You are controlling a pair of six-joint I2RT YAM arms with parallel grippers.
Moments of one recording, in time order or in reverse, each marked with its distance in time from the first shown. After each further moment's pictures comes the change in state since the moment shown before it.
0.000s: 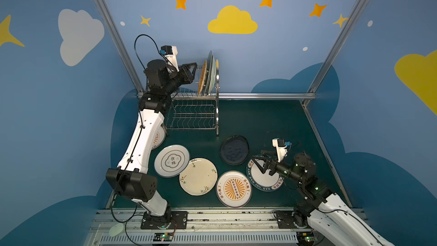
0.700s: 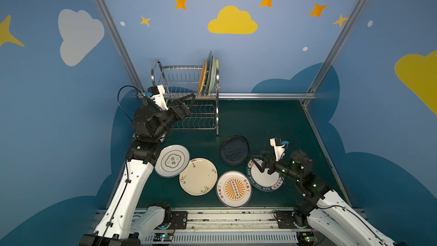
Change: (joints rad) left arm 0.002 -0.590 -0.757 0.200 0.055 -0.341; right arm 0.000 0.056 0.023 -0.047 0.032 -0.024
